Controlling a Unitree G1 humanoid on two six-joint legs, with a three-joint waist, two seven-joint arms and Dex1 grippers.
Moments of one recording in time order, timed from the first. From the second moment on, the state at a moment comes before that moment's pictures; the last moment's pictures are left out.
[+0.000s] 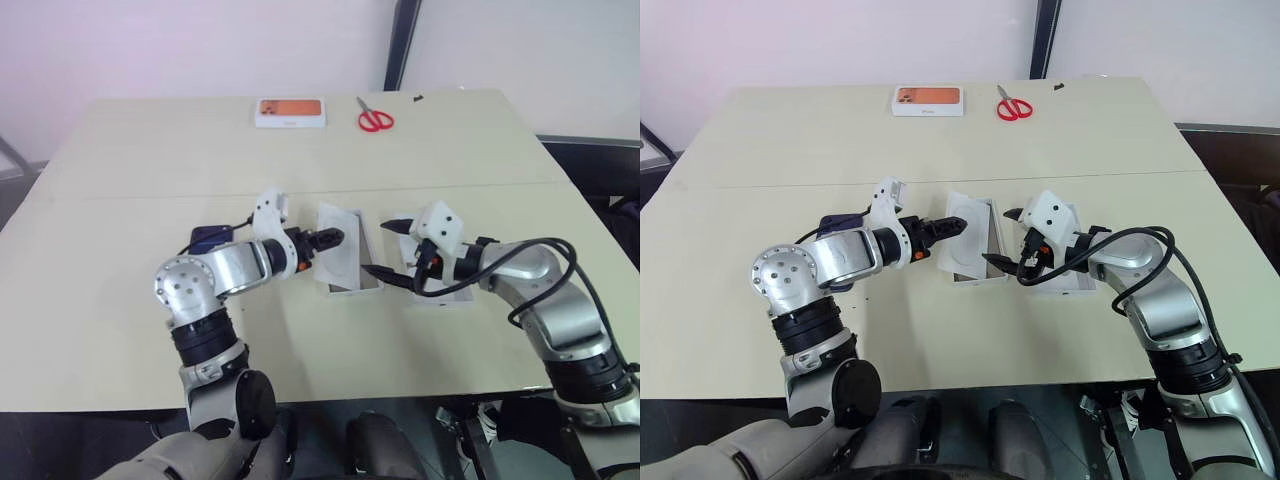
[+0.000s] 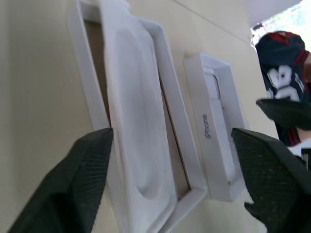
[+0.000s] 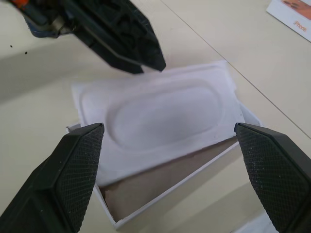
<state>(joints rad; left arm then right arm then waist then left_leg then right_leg) -0.70 -0.16 0.53 -0.20 -0.96 1.61 0.31 -0.42 -0.68 0.09 -0.27 0.30 0.52 0.85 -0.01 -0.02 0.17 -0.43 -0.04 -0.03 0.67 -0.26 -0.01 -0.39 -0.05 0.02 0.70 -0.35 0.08</state>
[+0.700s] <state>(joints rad) -0.38 0.71 0.15 -0.33 -0.65 0.90 -0.49 -0.71 -0.53 0.33 0.03 0.05 0.58 0.75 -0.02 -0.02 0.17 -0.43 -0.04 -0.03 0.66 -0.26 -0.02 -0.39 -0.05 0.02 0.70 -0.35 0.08</state>
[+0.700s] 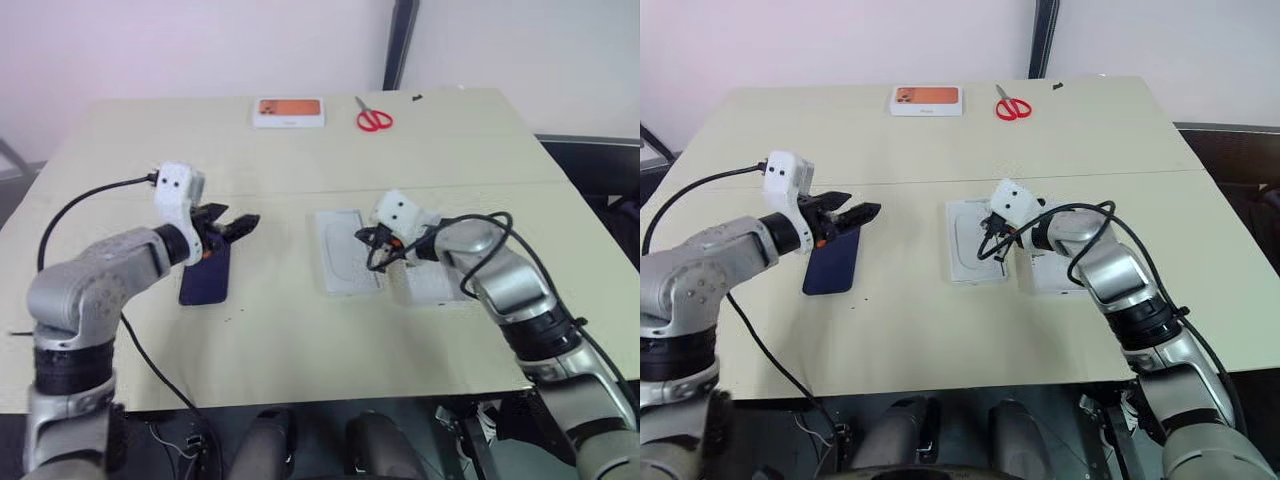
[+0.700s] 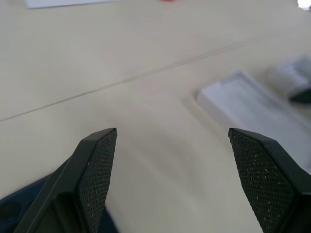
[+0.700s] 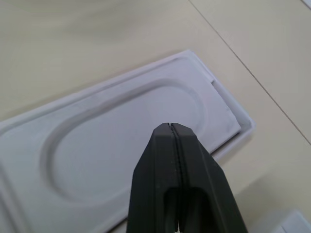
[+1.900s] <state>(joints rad) -0.04 0.74 0.13 -0.43 -0.51 0.52 -0.78 -0.75 -0.41 0.39 0.13 -0.20 0.48 0.71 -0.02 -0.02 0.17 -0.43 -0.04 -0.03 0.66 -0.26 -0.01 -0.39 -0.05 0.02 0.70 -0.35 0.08</state>
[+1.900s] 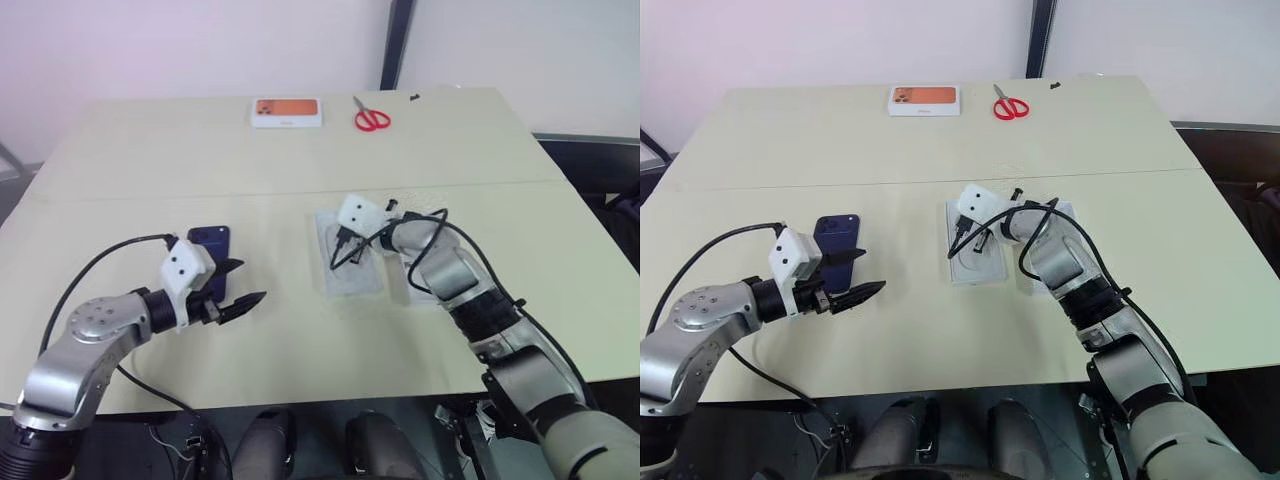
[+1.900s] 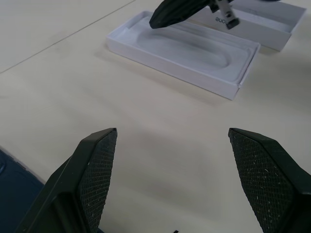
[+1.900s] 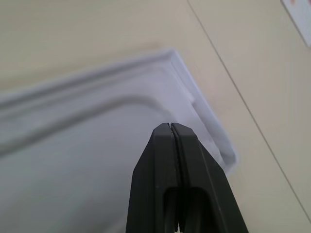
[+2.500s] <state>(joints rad) -0.19 0.68 0.45 -0.27 -0.65 0.96 -0.38 -0.70 -0.28 0.38 -0.06 -0.10 0.54 0.77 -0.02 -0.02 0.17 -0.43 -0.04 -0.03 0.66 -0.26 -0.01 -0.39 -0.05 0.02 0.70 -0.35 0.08</state>
